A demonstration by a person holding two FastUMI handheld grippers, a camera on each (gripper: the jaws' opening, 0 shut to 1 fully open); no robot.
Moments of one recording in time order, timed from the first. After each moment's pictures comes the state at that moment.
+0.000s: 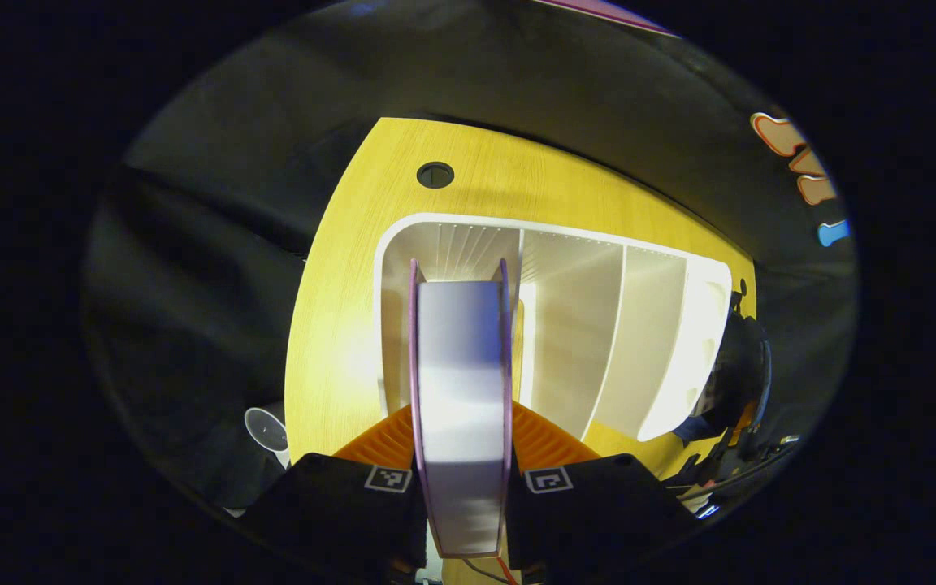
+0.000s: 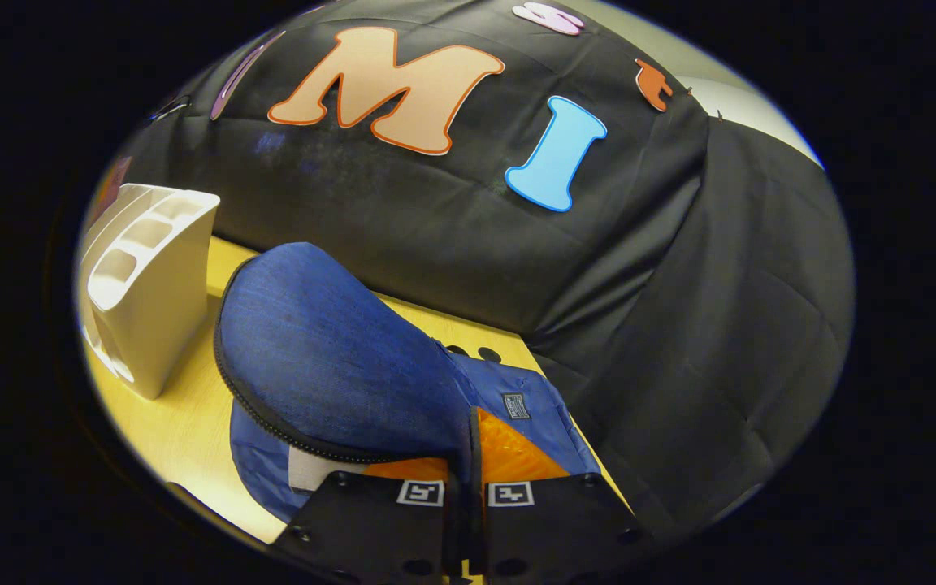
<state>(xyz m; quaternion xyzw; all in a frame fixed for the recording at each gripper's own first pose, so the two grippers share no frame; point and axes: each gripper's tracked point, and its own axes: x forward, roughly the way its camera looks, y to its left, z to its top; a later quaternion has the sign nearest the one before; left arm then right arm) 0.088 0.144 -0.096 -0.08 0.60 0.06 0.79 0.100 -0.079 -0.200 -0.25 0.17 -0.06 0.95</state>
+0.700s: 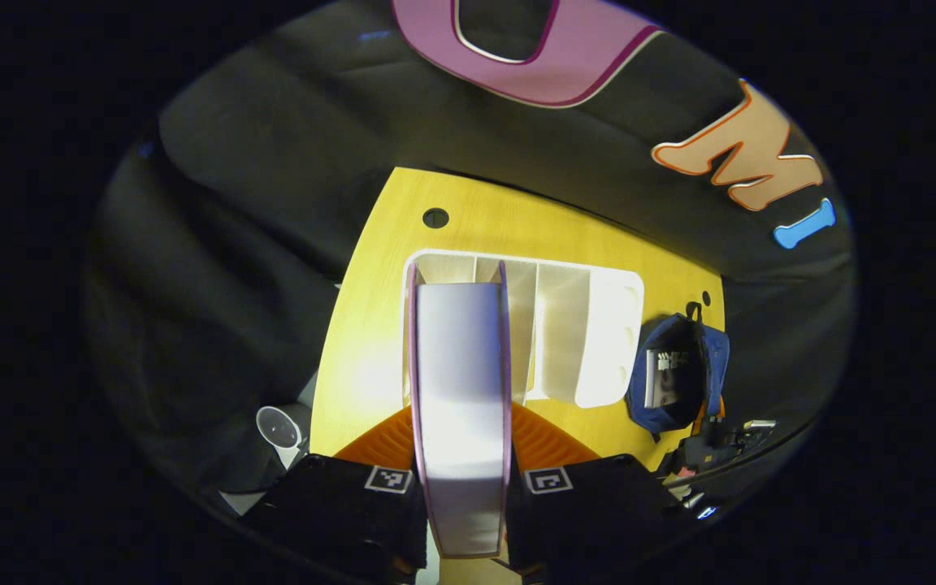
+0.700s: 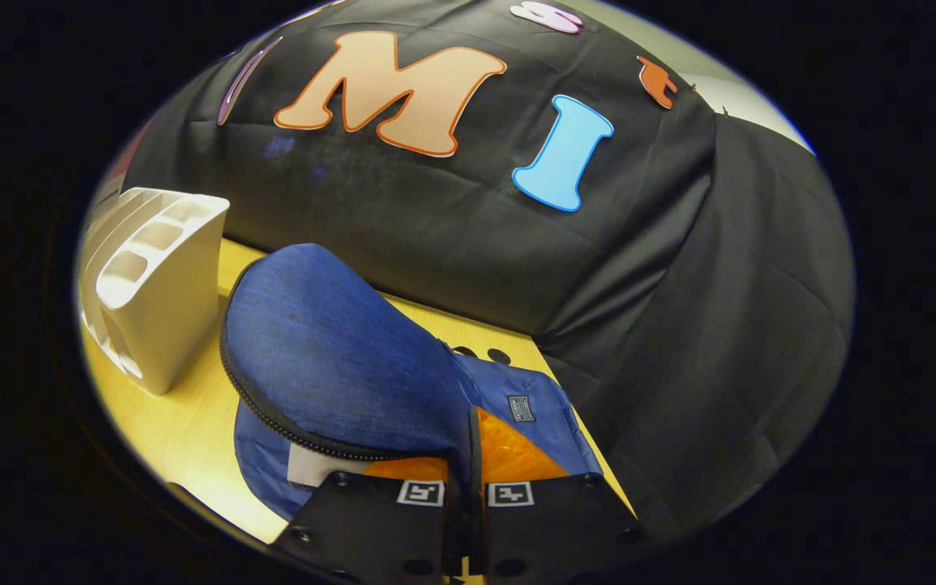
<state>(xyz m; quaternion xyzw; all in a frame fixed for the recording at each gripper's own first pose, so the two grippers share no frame) 0.048 0.100 0.027 -0.07 0.54 0.06 0.84 0.102 -0.083 -0.197 -0.24 0.17 -0.03 0.96</state>
